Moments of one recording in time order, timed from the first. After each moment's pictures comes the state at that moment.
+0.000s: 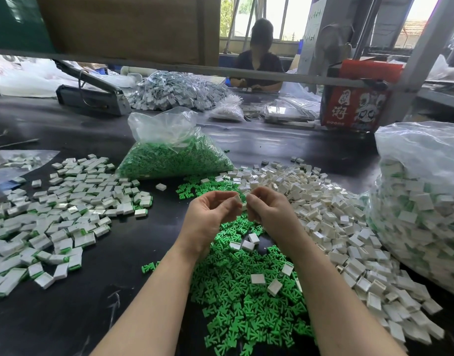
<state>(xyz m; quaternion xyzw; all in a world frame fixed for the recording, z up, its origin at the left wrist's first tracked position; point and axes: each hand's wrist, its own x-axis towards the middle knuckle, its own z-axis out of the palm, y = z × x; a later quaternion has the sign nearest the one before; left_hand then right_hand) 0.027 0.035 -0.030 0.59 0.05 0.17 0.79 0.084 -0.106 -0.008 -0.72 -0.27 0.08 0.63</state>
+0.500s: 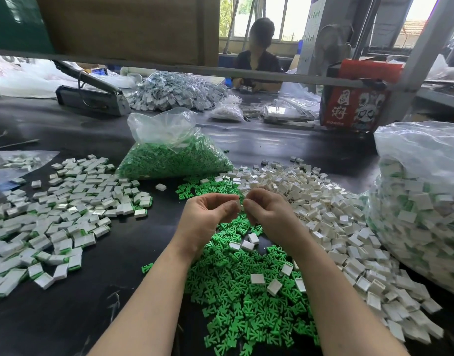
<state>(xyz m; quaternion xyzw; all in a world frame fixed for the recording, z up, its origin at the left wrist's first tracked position) 0.024 0.043 -0.029 0.63 0.02 0.17 0.76 0.081 -0.111 -0.001 -0.78 -0.32 0.07 0.54</state>
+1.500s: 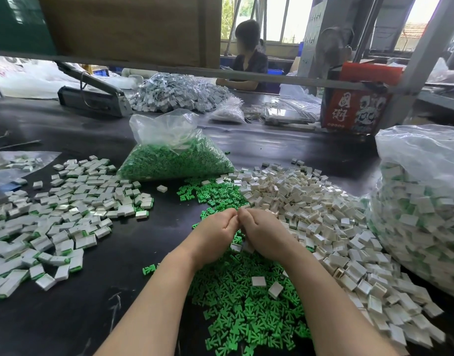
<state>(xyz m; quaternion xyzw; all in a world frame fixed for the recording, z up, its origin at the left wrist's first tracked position) 0.025 0.039 -0.035 0.89 -0.01 0.07 0.44 0.071 -0.099 -0.011 -0.87 -0.34 0.08 0.36</state>
